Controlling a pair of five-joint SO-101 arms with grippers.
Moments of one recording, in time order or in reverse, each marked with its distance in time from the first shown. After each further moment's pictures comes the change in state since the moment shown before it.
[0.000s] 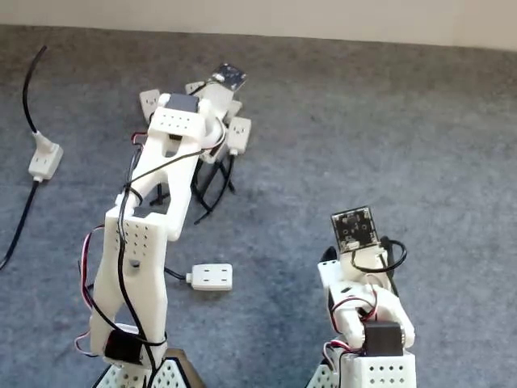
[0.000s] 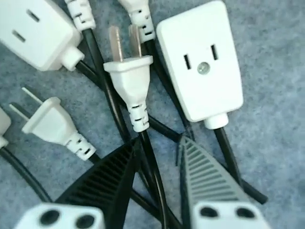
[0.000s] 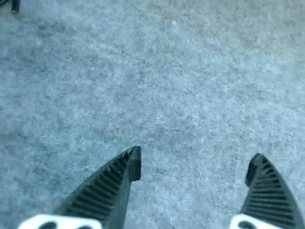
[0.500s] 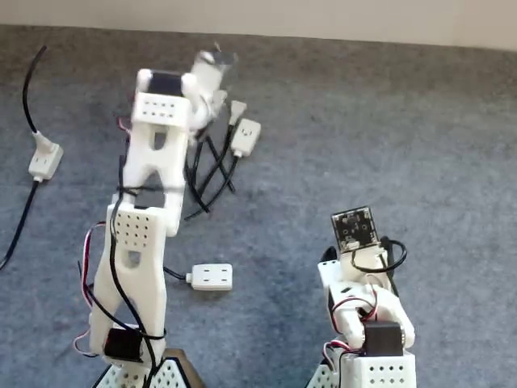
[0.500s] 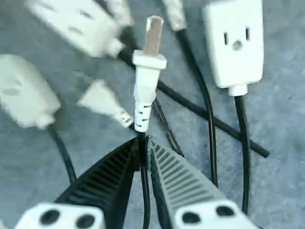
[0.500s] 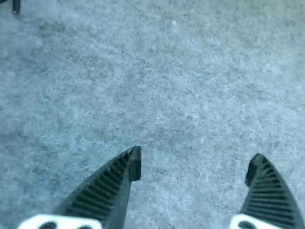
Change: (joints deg) left arm -2.4 2.2 -36.1 26.3 -4.0; right arm 0.0 0.0 0.0 0.0 0.0
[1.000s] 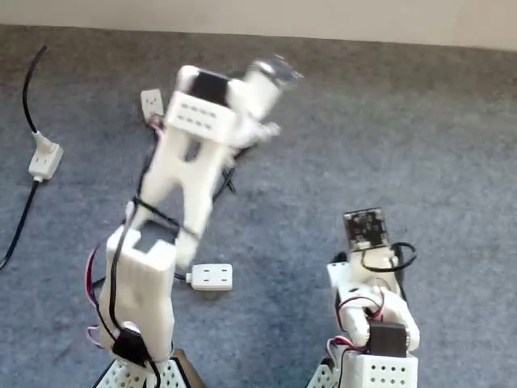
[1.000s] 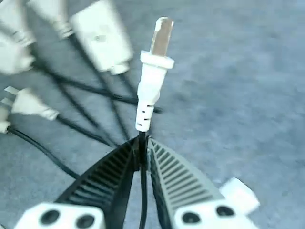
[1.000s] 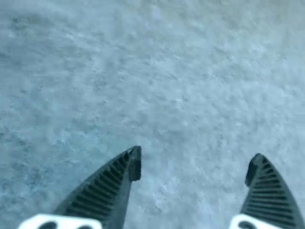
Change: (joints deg) left arm 16.2 -30.0 34.8 2.4 -0.5; right arm 7.2 0.0 -0.6 4.2 0.1
